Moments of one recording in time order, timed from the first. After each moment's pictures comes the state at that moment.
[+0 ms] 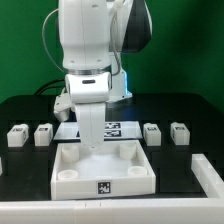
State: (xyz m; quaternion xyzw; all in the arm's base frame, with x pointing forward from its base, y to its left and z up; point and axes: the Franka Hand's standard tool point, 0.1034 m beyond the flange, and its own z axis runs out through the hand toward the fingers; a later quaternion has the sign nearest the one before) arm 0.445 -0.037 0.018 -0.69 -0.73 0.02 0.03
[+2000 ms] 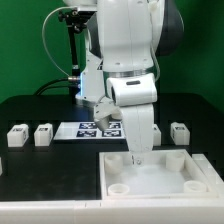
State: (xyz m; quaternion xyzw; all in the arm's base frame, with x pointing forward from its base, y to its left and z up) arm 0.499 0.044 0.017 -0.69 -0.72 -0.04 0.02
